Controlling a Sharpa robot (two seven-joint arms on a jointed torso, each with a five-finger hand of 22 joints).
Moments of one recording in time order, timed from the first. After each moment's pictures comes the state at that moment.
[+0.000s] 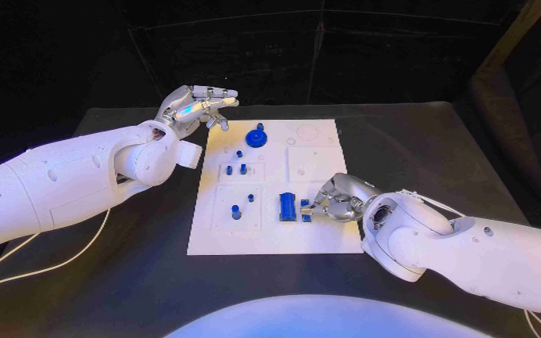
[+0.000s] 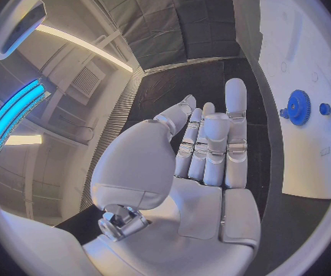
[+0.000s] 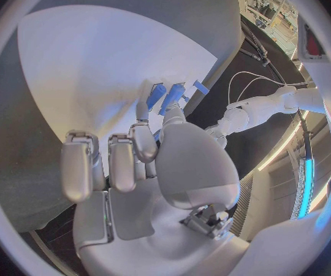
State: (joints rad) left arm 1.18 -0.84 -0.08 1.38 -0.05 -0.18 0.45; left_hand 1.26 0.01 0.35 -0.19 0.05 1.03 0.18 0.09 0.07 1.09 0.11 0.19 0.07 1.28 0.02 1.15 0.68 0.17 1.23 0.12 0.65 0.62; right arm 0.97 -0.89 -0.08 1.86 -1.34 -0.46 -0.58; right_hand 1.30 -0.01 -0.21 0.25 0.15 1.05 0.07 0.33 0.32 1.43 -0.01 1.17 1.29 1.46 -0.06 1.44 1.31 0.04 1.47 0.05 1.47 1.31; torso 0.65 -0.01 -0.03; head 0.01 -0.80
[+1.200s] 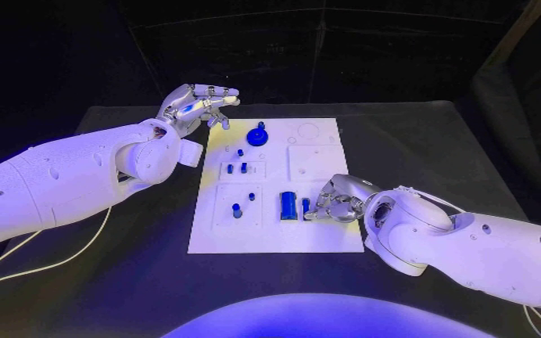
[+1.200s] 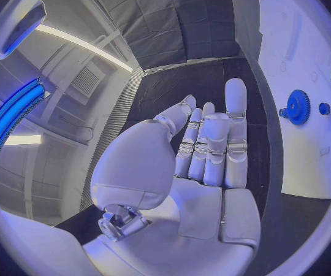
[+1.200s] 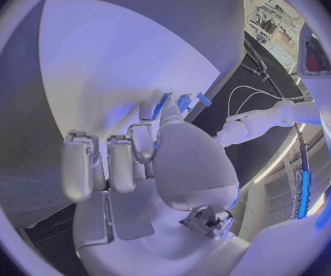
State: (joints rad) left arm 1.18 -0.84 -0.08 1.38 -0.05 -0.18 0.45; left_hand 1.26 0.01 0.35 -0.19 0.05 1.03 0.18 0.09 0.07 1.09 0.11 0.20 0.07 1.28 0.02 1.15 0.67 0.17 1.23 0.12 0.65 0.62; right arm 0.97 -0.88 -0.08 1.81 -1.39 -0.37 -0.55; right_hand 1.36 0.02 -0.21 0.23 0.13 1.06 0.07 0.35 0.33 1.43 -0.01 1.17 1.30 1.46 -0.06 1.44 1.31 0.04 1.47 0.05 1.47 1.31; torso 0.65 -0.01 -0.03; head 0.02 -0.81
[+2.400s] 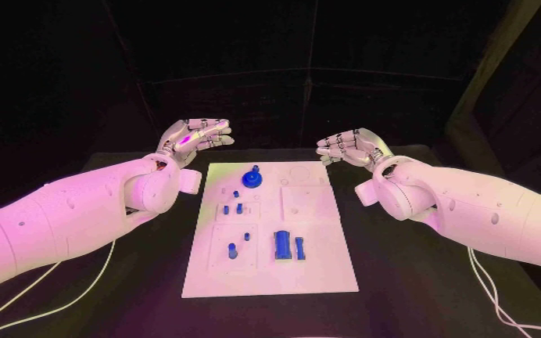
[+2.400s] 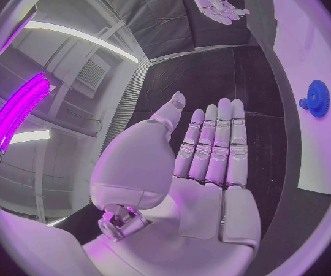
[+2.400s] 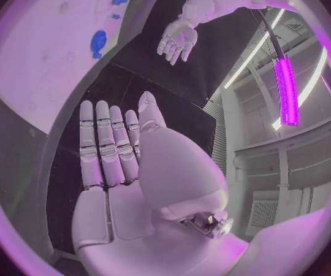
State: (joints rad) left arm 1.17 -0.75 -0.08 1.22 0.05 -0.18 0.49; left_hand 1.25 0.02 0.14 -0.10 0.05 0.99 0.20 0.10 0.07 1.03 0.16 0.17 0.06 0.90 0.13 0.45 0.22 0.17 0.83 0.23 0.19 0.32; right arm 1.12 -0.73 -0.03 1.29 -0.41 -0.39 0.27; right_hand 1.54 0.13 -0.27 0.06 0.14 0.95 0.20 0.10 0.18 1.04 0.15 0.12 0.21 1.07 0.12 0.11 0.22 0.17 0.88 0.23 0.27 0.42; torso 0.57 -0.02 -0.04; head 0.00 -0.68
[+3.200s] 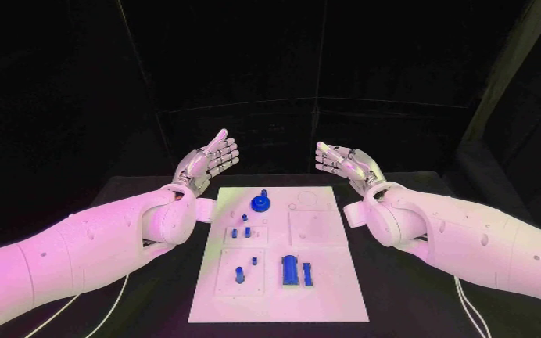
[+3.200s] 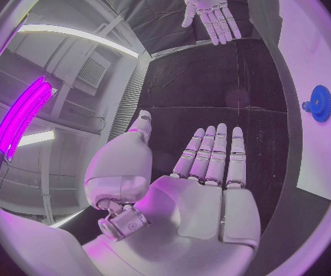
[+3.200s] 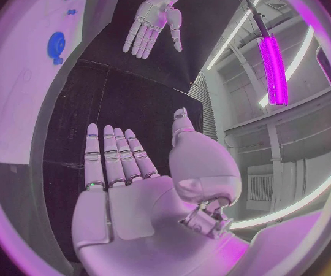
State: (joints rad) left arm 1.11 -0.72 -0.05 1.28 0.07 -0.29 0.51; left_hand 0.70 0.00 0.01 -0.01 0.01 0.55 0.11 0.01 0.01 0.57 0.08 0.03 0.01 0.52 0.05 0.16 0.04 0.12 0.46 0.15 0.03 0.13; right arm 1.09 -0.71 -0.02 1.34 -0.23 -0.44 0.40; right_hand 0.85 0.07 -0.15 0.00 0.04 0.55 0.11 0.01 0.02 0.60 0.08 0.01 0.01 0.62 0.03 0.01 0.01 0.12 0.54 0.13 0.10 0.18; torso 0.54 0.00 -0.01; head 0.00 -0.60
